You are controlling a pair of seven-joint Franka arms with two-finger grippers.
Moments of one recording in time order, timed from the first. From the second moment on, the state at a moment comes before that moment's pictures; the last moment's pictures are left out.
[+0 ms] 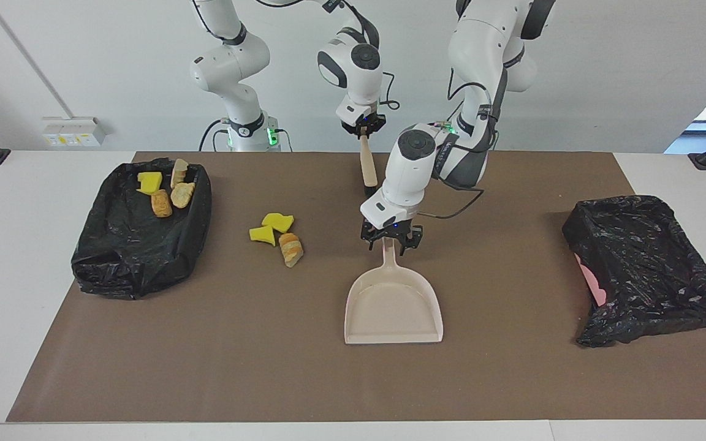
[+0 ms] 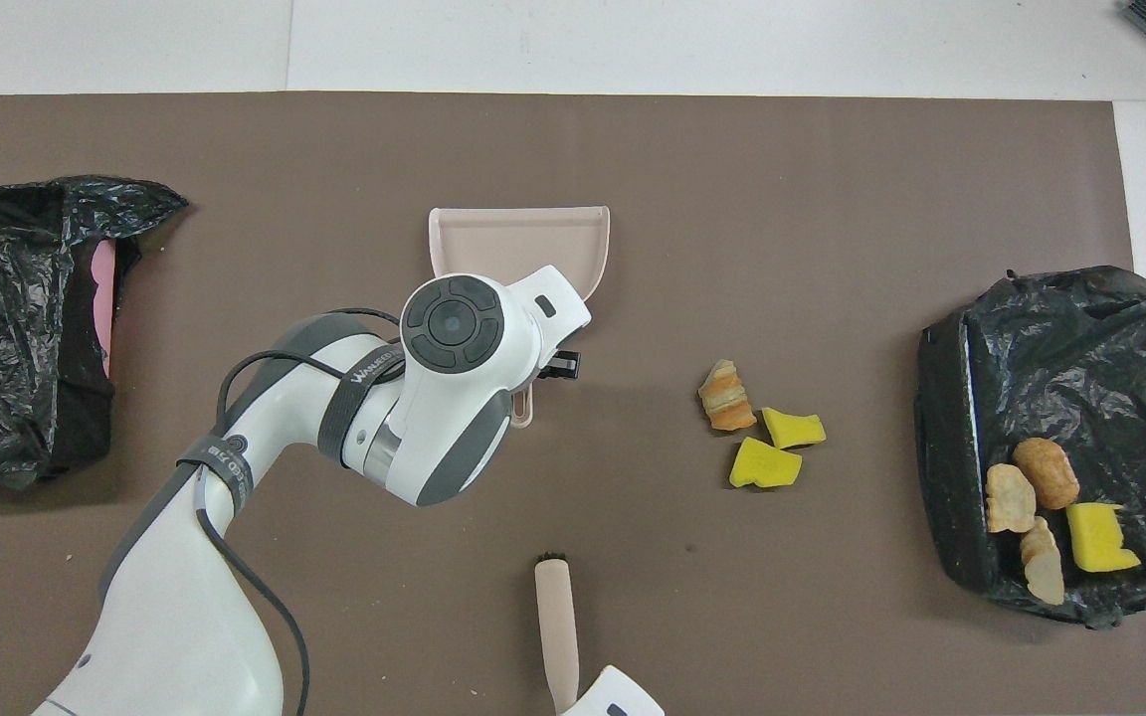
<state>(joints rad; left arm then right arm) -0.56 0.37 -0.07 -1.80 -0.02 2.29 -0.38 0.68 -0.19 0.38 -2.46 0.37 2.10 0.76</state>
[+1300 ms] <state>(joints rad) -0.53 0.29 -0.02 -1.80 0.08 2.08 0.53 0.09 -0.31 0.37 -2.47 -0.11 1.89 0.38</state>
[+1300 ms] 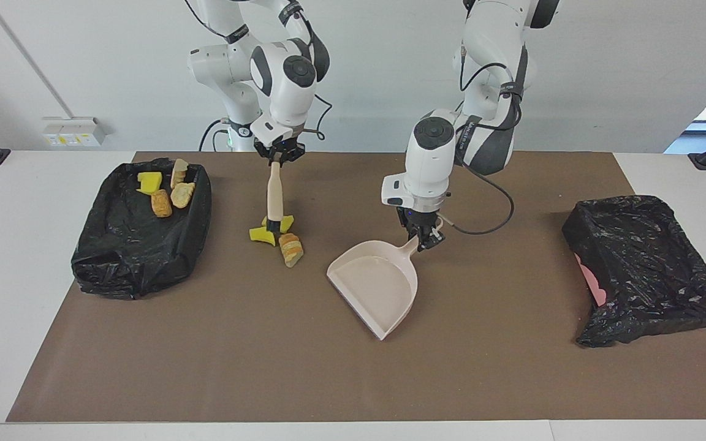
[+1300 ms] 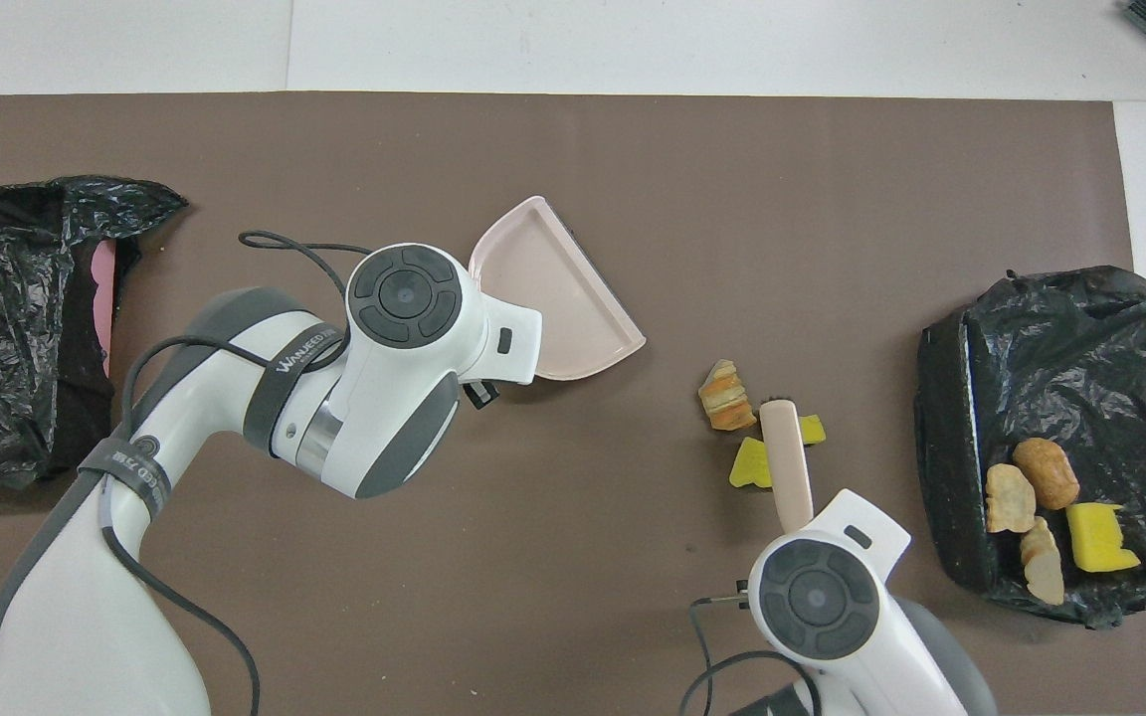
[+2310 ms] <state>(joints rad) -0.60 0.16 -0.05 -2.04 0.09 2.11 0.79 -0.09 -0.26 0.38 -2.59 0.11 2.02 0.00</state>
